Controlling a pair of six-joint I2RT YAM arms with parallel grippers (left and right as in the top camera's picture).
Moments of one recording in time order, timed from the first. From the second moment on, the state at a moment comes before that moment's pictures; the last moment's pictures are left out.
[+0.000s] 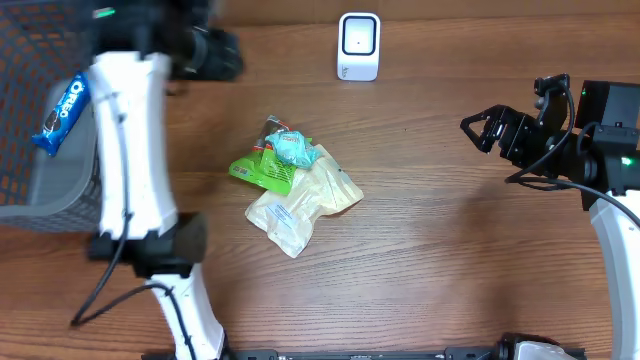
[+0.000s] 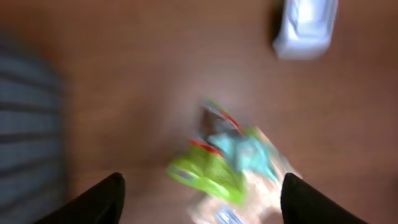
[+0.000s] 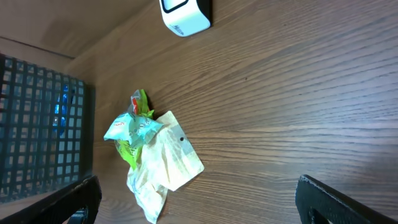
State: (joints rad) left arm 0.02 2.11 2.76 -1.68 0.12 -0.02; right arm -0.13 1.34 1.22 -0.81 -0.62 0.30
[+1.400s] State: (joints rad) left arm 0.58 2.70 2.75 -1.07 0.00 0.29; right arm -0.13 1.34 1.22 -0.86 -0.62 0.26
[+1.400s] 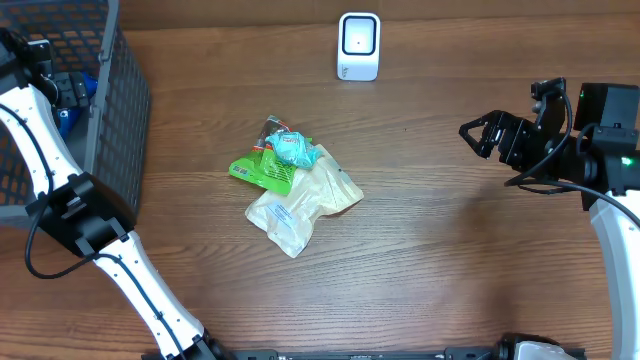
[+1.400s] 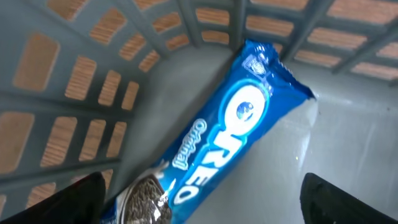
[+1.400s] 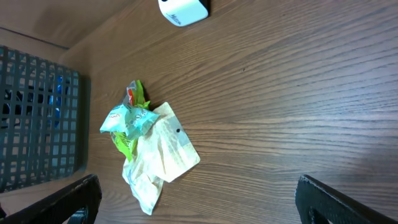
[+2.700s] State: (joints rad) left arm 0.57 2.62 3.13 -1.67 0.23 0.13; right arm -0.13 1.34 1.22 -0.86 -0.62 0.26
